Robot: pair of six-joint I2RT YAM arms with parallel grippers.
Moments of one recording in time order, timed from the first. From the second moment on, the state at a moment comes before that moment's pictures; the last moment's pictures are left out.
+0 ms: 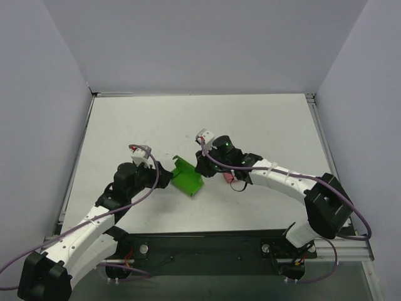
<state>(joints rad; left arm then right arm) -0.44 0.80 0.37 0.04 0.13 -0.45 0.80 1.51 0.94 -0.06 -0.19 0.08</state>
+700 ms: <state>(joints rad) -0.58 0.99 0.37 0.24 0.04 -0.30 0.69 1.51 0.92 -0.05 -0.45 0.10</state>
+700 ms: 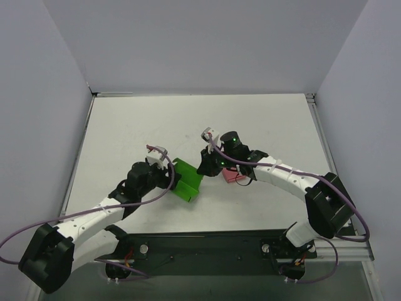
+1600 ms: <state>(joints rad) -0.71 0.95 0.20 0.48 -0.16 -0.16 0.69 1.48 0.92 -0.08 -0.50 0.07</state>
